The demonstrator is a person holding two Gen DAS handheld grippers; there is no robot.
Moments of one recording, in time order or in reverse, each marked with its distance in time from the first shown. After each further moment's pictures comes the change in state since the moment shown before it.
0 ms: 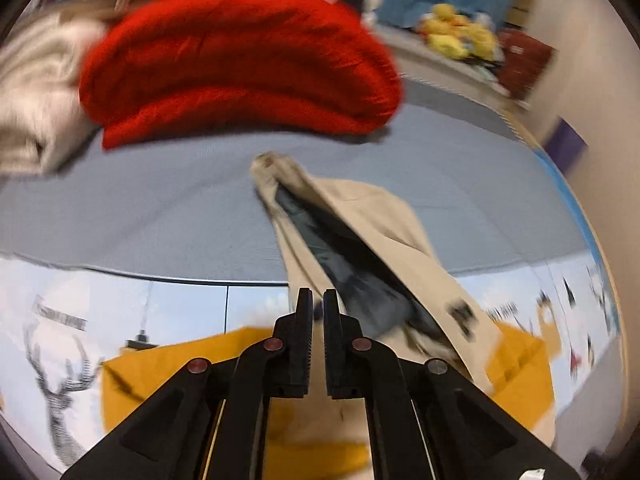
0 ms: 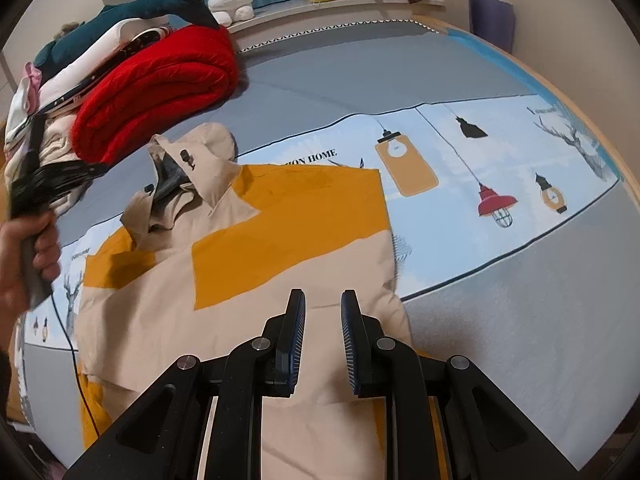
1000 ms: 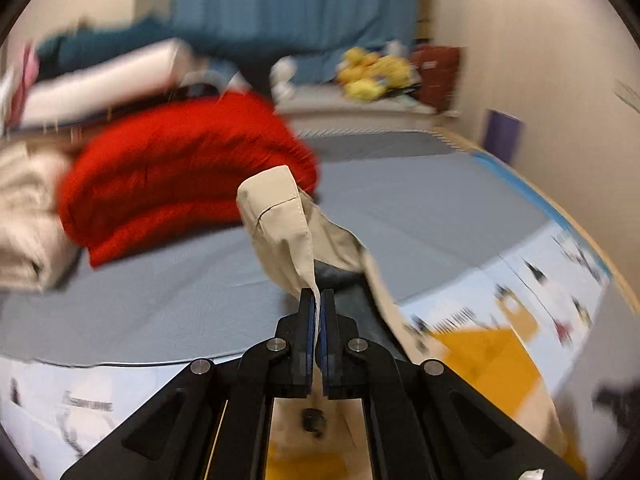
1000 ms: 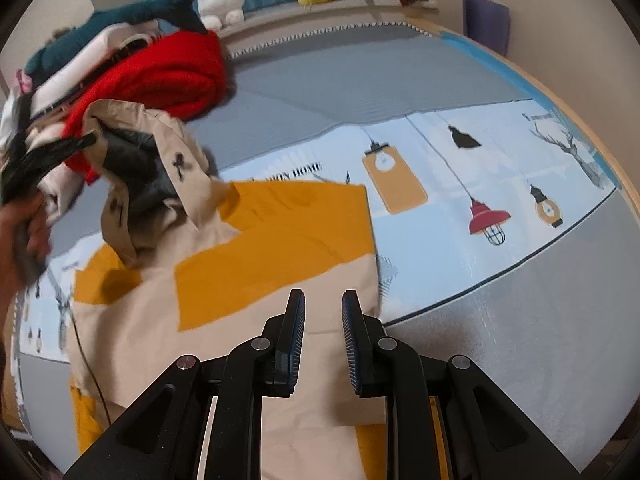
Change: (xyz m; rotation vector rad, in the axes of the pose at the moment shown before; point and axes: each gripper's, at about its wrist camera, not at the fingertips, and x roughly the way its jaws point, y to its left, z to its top) left arm -0.128 -0.088 -0.041 0.363 -0.286 -0.070; right arm -0.002 -0.010 0.019 0.032 -0.032 0.014
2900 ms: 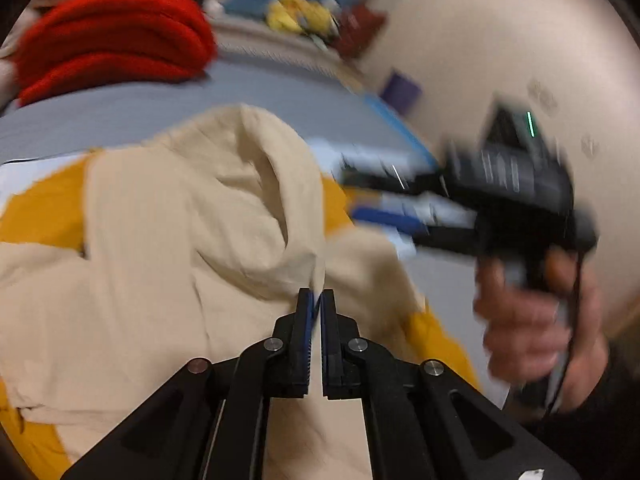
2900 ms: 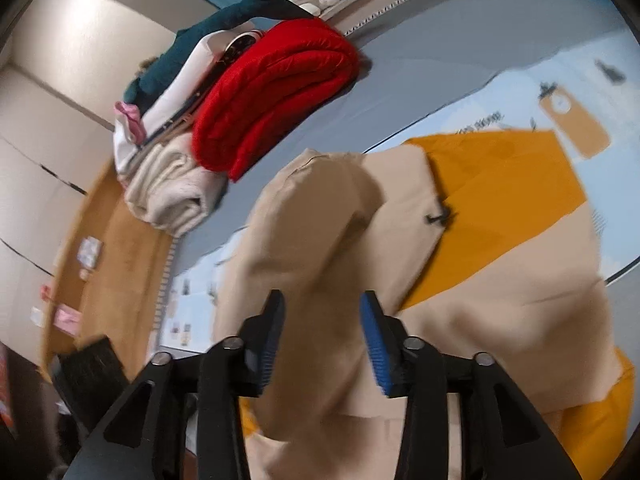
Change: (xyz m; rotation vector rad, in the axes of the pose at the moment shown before) left arm -0.081 -0.095 -0.181 -0.185 0.235 -0.453; right arm 0.042 0.068 -0.020 0.119 0.132 0.630
